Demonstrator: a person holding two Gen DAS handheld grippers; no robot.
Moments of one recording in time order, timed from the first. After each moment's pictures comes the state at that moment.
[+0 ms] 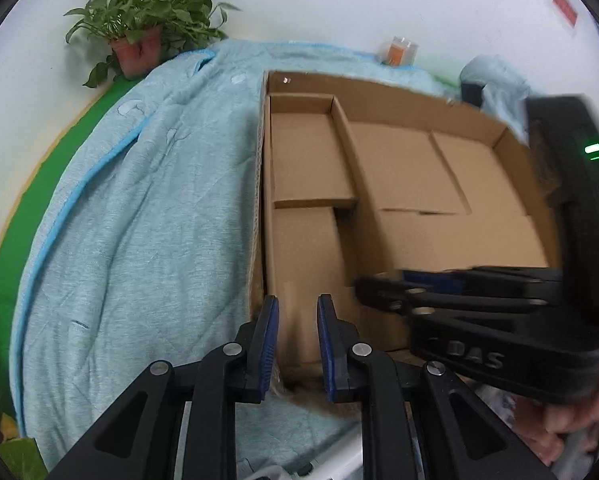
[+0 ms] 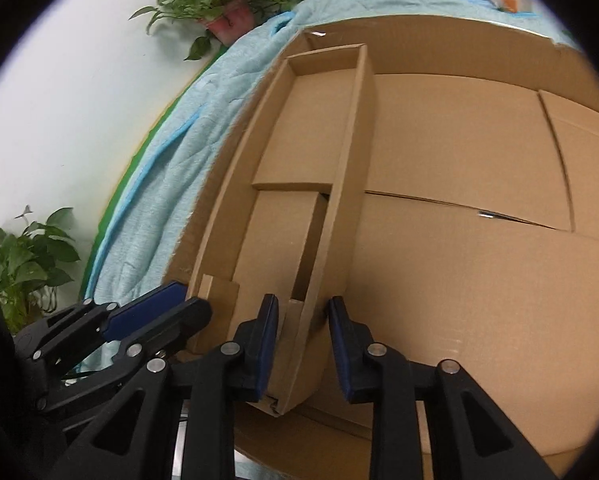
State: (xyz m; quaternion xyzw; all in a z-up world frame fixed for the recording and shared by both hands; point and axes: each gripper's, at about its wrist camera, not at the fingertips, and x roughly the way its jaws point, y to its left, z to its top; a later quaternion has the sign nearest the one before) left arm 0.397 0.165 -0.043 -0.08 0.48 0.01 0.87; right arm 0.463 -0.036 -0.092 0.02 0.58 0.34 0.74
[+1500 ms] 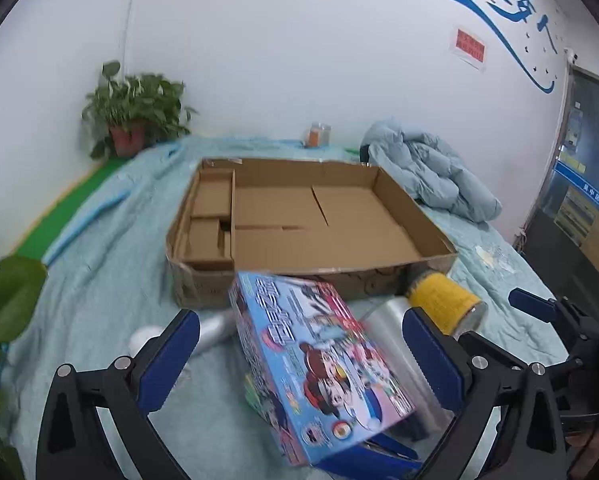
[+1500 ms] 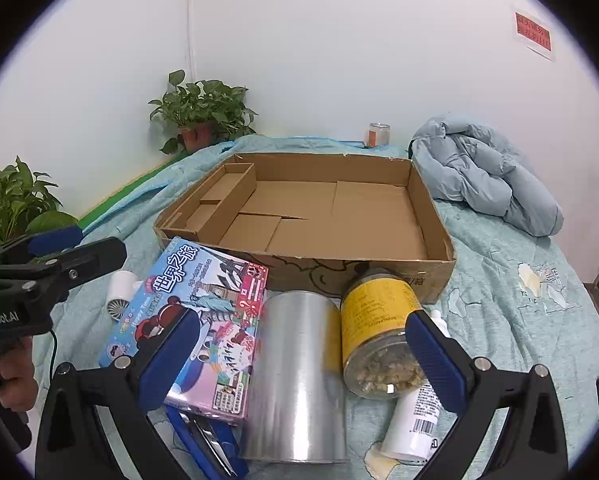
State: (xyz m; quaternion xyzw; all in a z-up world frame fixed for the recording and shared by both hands) left arm 0.172 -0.003 0.025 -0.07 0.33 -0.02 0.94; right arm 0.229 -0.248 -0.010 -0.05 0.32 0.20 0.92
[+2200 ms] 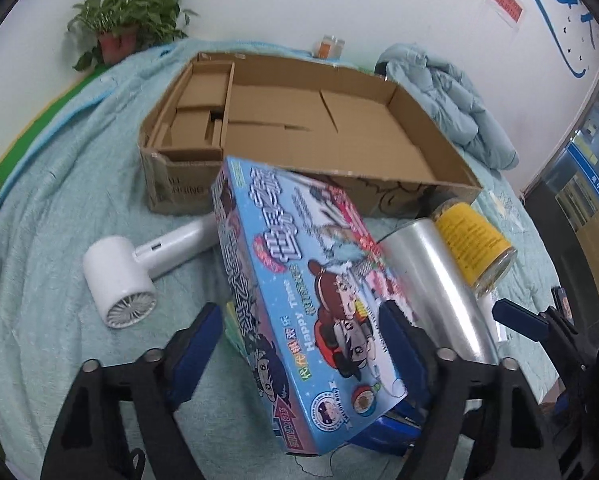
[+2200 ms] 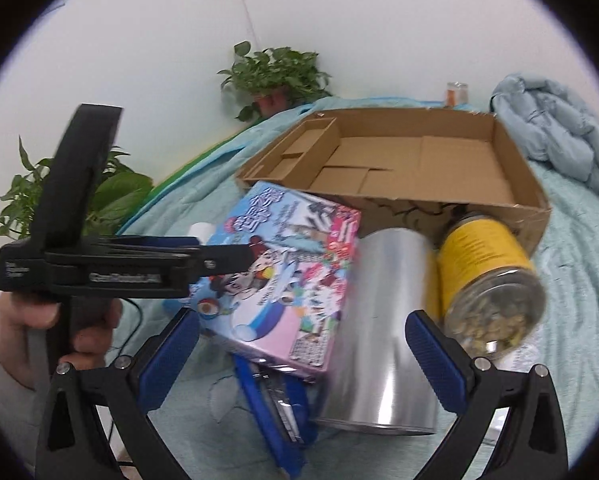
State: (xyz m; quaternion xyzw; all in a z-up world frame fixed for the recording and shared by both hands) left arm 0.208 0.008 -0.051 -0.11 0.48 -0.04 0.87; right arm 0.219 -0.228 -0.047 -0.01 0.39 0.35 0.85
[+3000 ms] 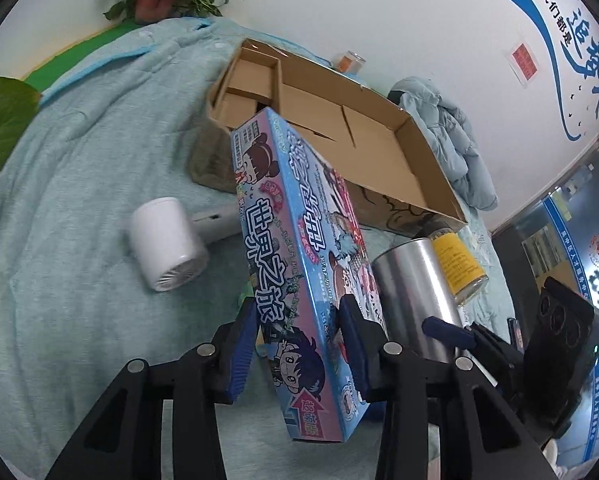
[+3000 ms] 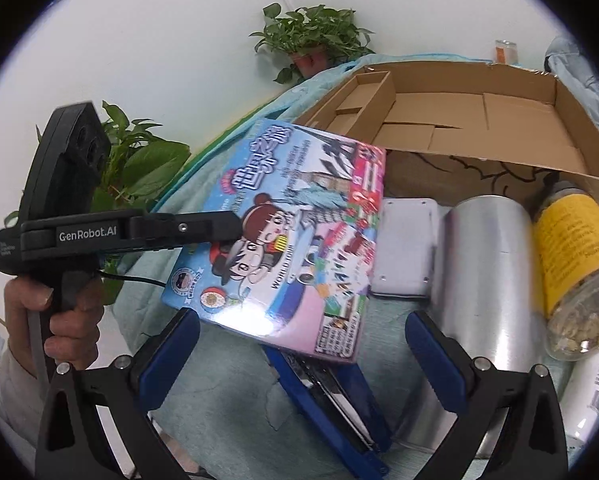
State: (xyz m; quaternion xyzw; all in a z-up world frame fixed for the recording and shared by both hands) left arm 0.166 0.099 -0.045 -0.22 0.46 -0.06 0.86; right arm 0.234 -0.180 -0.068 0.01 0.45 0.41 0.79
